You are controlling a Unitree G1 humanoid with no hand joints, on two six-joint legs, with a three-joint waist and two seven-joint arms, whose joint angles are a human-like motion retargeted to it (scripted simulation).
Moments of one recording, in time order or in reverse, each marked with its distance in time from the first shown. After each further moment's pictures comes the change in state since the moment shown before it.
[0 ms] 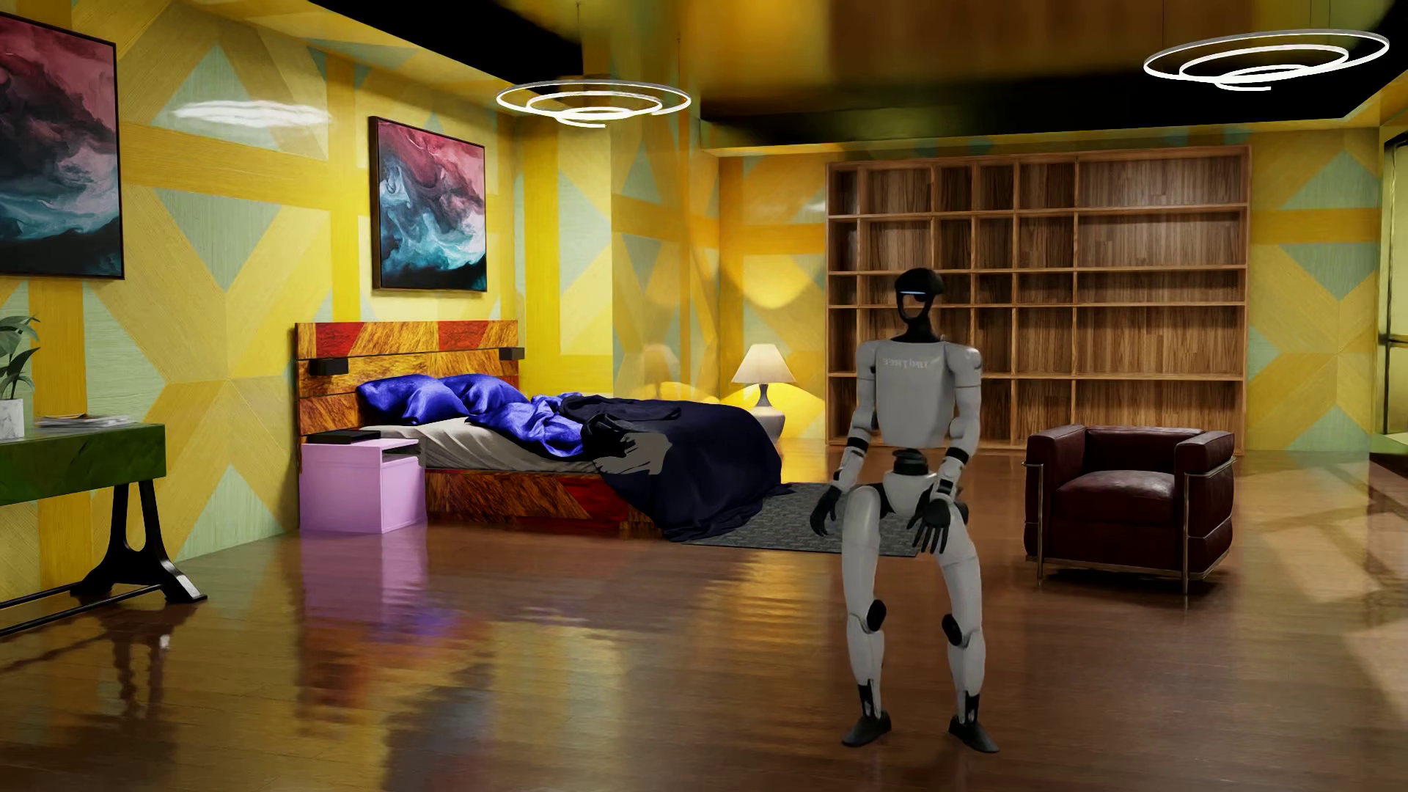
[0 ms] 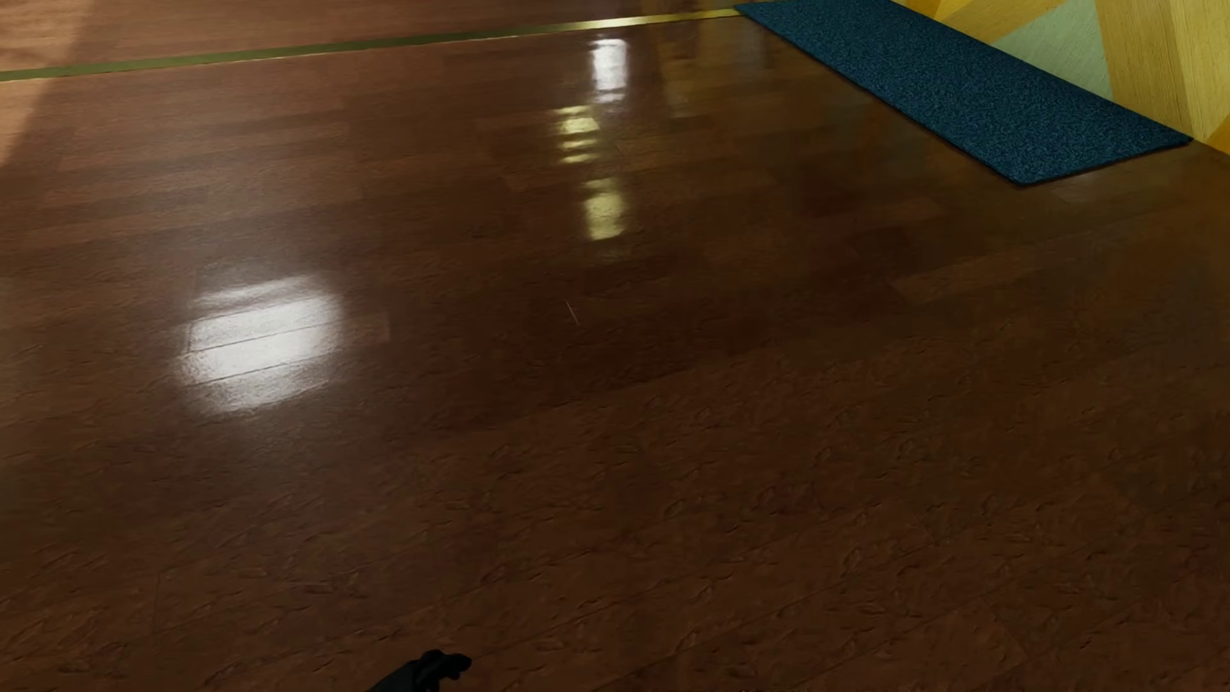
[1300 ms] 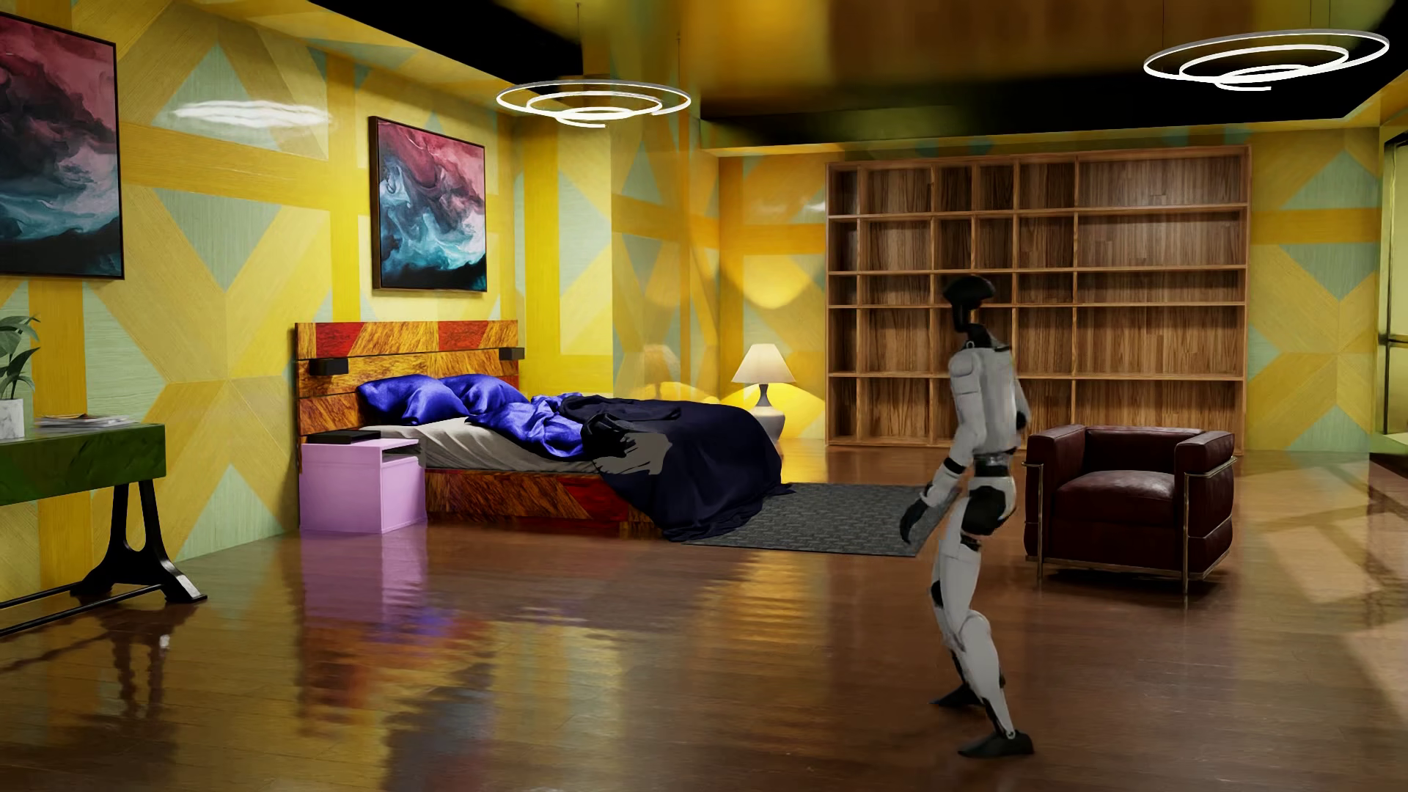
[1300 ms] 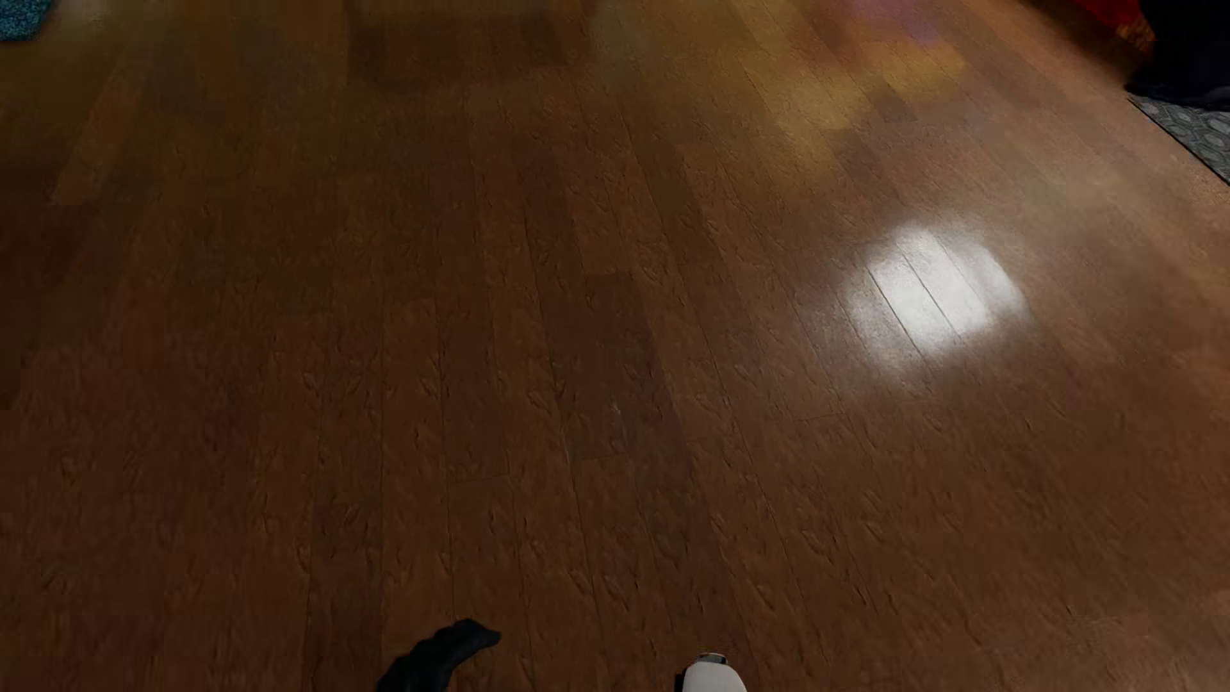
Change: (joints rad) body -0.179 -0.413 0.046 -0.253 -0.307 -0.138 -0.345 0.123 0.149 0.116 0.484 0.034 0.135 -0.142 0.055 -0.005 -0.123 0.119 0.120 -0.060 0.130 -0.098 -0.143 -0.011 0.090 -0.101 0.030 0.085 0.061
